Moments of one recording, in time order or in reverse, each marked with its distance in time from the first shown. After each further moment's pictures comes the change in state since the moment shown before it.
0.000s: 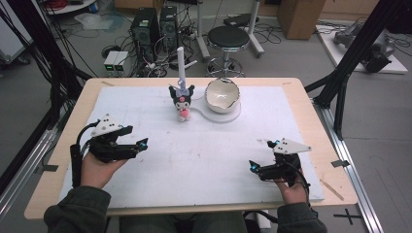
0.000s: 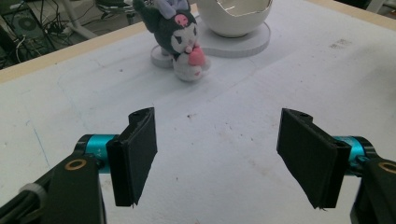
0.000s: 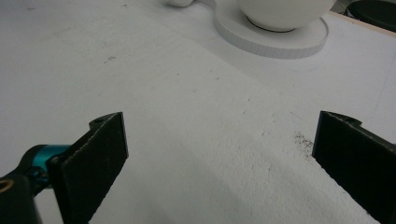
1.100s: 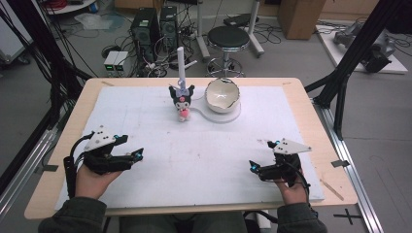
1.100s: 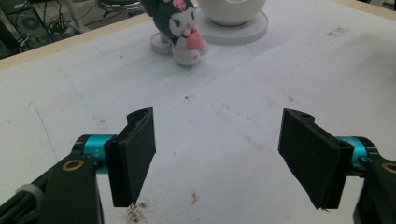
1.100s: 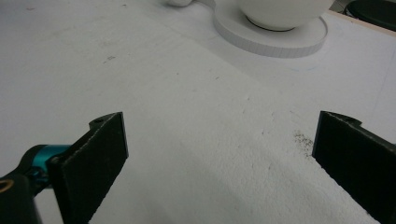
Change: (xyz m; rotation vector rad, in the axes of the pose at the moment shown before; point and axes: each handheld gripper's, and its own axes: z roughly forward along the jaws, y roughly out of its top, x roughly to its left) left arm -0.005 -0.025 -0.015 -0.011 0.008 0.006; right arm 0.001 0.000 -0.001 0.002 -0.003 0.003
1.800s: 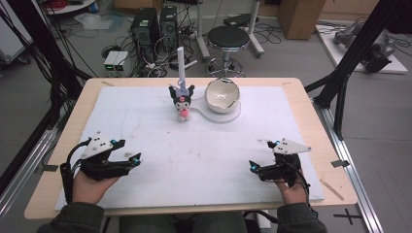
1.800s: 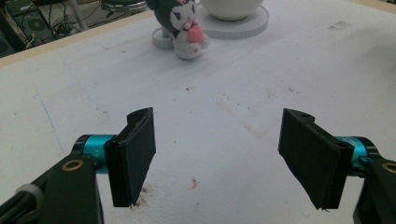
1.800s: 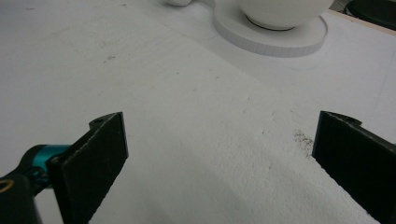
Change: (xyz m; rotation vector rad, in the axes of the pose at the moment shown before) left arm -0.004 -0.012 -0.009 -0.005 0.015 0.011; right arm 0.000 0.000 0.000 0.000 -0.001 0.003
